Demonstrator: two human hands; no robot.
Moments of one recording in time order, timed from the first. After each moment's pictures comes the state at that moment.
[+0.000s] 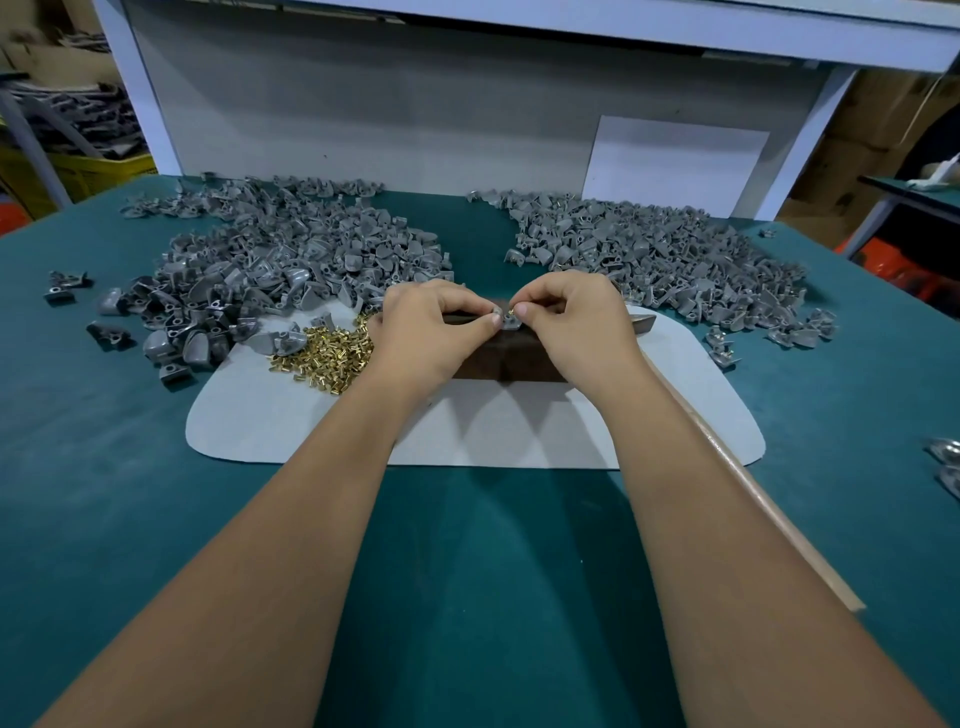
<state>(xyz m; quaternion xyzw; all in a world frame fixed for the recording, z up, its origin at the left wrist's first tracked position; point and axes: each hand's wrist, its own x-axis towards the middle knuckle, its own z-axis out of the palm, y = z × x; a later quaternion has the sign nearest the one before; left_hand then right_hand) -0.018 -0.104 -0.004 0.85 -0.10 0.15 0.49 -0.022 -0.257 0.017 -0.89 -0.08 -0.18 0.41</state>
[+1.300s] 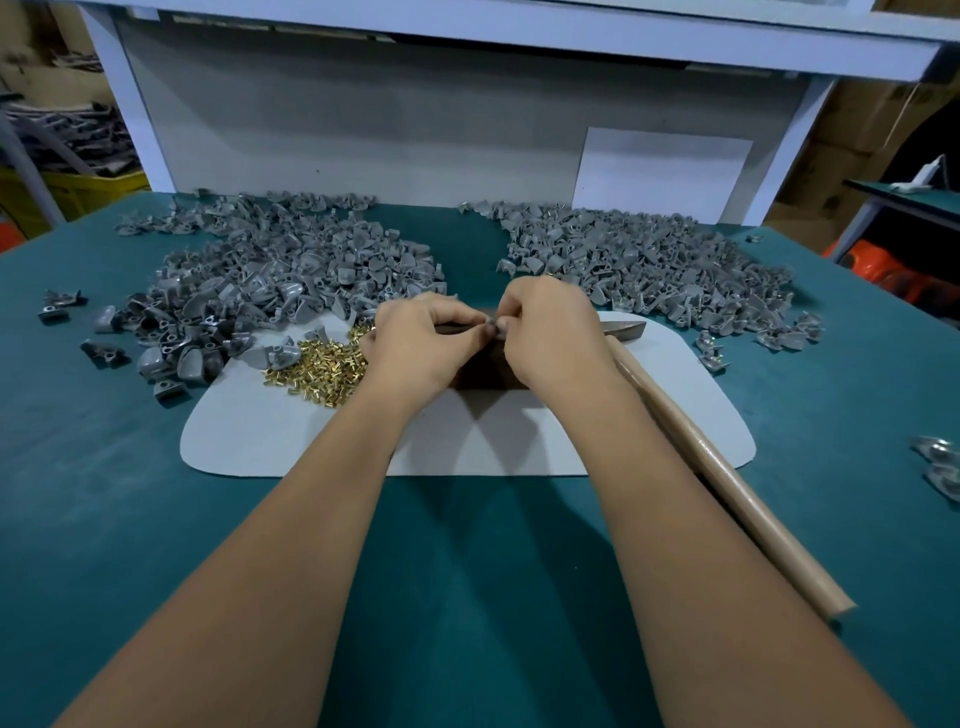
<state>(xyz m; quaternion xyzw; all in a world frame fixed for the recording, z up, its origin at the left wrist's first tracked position) -0.018 -0.108 -0.005 0.83 -0.07 0.14 0.53 -0.027 -0.235 0.028 -0.96 -0.04 -0.18 0.21</state>
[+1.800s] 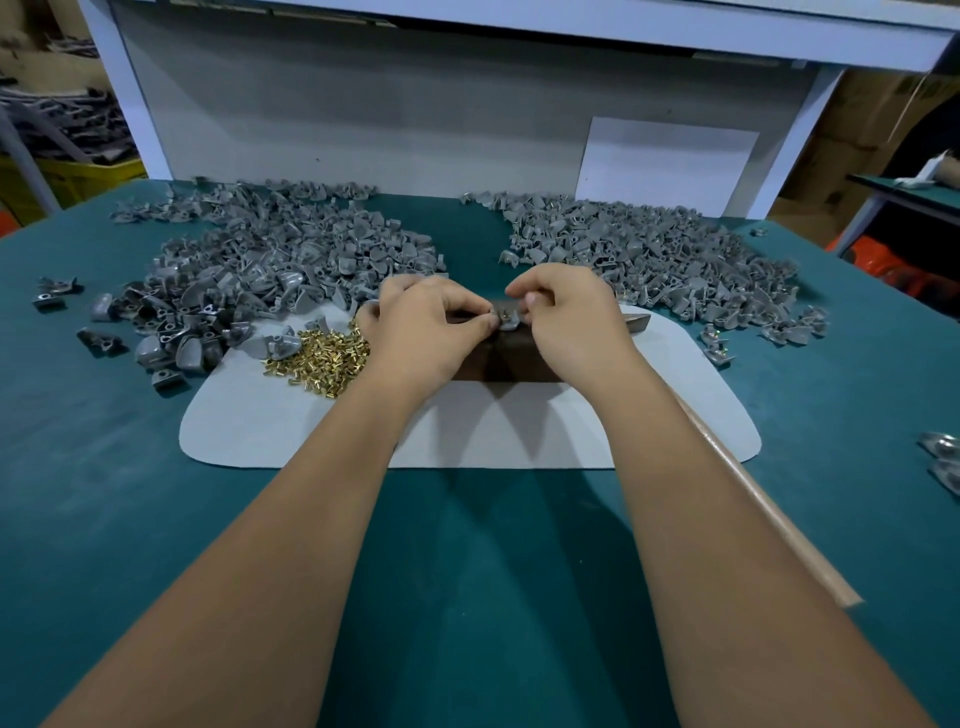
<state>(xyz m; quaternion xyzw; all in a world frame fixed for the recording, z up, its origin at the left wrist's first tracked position) -0.015 -0.108 -0.004 0.89 -0.08 0.19 0.40 -0.024 -0.251 0.021 -0.90 -0.05 -0.17 0.41</state>
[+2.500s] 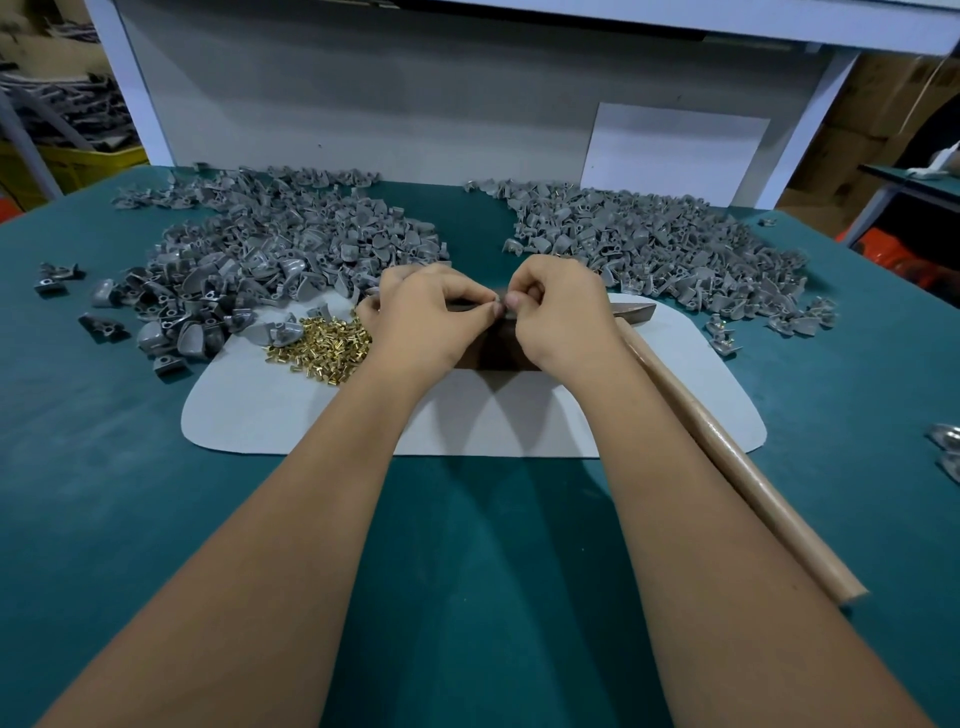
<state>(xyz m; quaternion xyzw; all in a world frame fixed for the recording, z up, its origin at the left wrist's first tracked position) -0.016 -0.108 -0.006 0.88 -0.08 0.18 0.43 -0.016 -0.244 0.011 -0.92 -0.05 -0.20 0.35</state>
